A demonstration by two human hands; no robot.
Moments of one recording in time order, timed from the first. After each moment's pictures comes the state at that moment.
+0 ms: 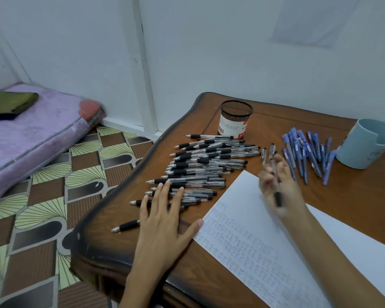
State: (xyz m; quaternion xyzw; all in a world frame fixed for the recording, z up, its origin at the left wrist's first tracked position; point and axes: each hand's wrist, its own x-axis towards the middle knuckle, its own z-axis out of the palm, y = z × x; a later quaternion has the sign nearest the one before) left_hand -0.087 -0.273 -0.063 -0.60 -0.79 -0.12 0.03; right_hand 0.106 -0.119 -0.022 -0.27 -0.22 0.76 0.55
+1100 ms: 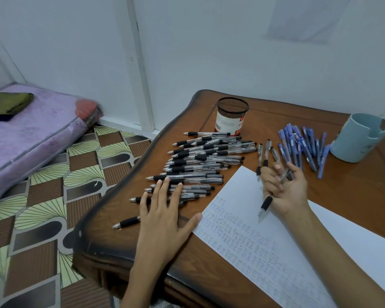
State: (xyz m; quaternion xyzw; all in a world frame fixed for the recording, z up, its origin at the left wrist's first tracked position) left_hand -0.085 -0.274 -0.060 -0.60 -0.78 -0.17 0.02; right_hand 0.129 -0.108 -0.046 -0.09 -0.11 0.89 0.44
